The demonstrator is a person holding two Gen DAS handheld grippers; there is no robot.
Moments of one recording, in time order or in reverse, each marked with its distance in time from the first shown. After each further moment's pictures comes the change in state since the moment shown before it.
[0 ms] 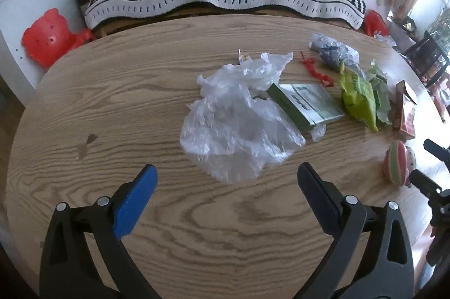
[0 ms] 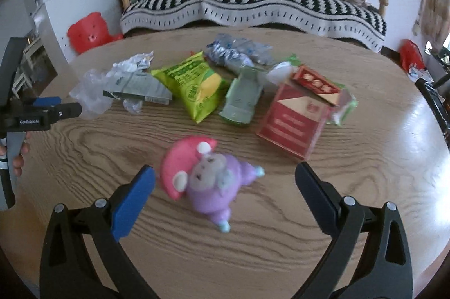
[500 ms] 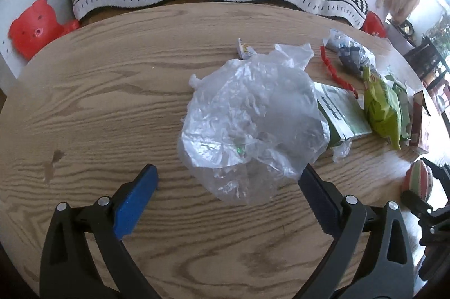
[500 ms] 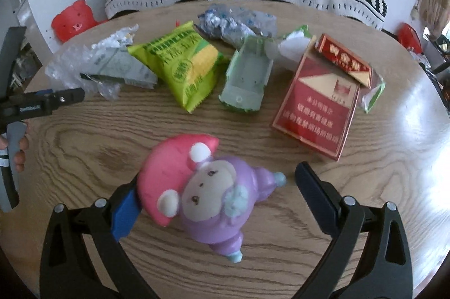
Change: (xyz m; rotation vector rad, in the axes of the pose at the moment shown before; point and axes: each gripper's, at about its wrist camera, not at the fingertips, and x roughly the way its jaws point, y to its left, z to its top) left arm 0.055 0.008 0.015 -0.015 0.020 -0.052; right arm 0.050 0.010 0.000 0.034 0.091 -0.047
